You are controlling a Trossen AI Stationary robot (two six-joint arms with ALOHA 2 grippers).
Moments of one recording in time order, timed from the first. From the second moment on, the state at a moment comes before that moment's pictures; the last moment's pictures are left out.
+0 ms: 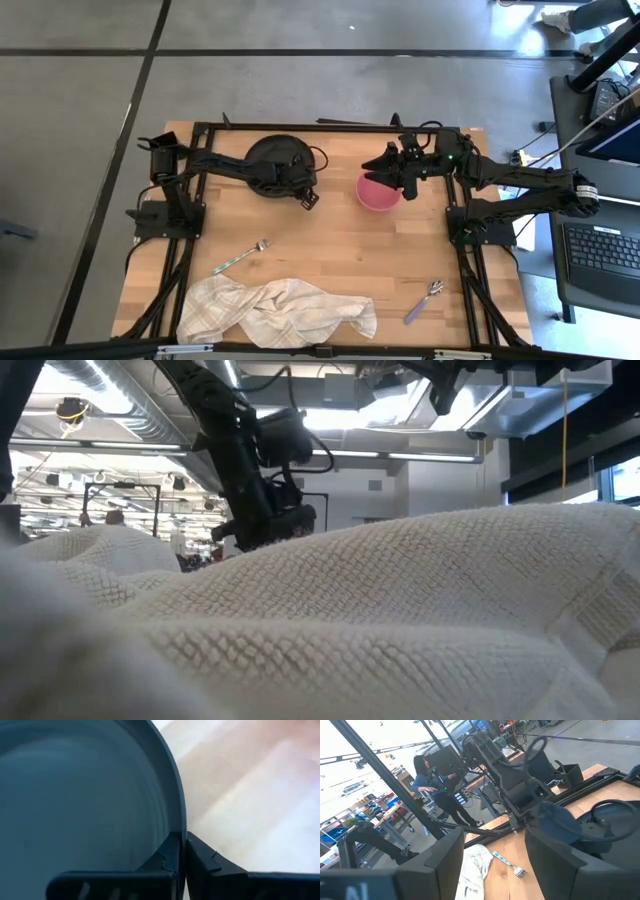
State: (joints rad) left arm 0.19 1.78 1.03 -0.36 -0.26 -0.61; right arm -0.25 1.00 0.78 0.22 -0.36 0.57
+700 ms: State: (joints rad) left arm -0.18 1.73 1.28 -0.66 -0.25 -0.30; right arm -0.25 1.00 0.78 0.21 -0.36 0.57
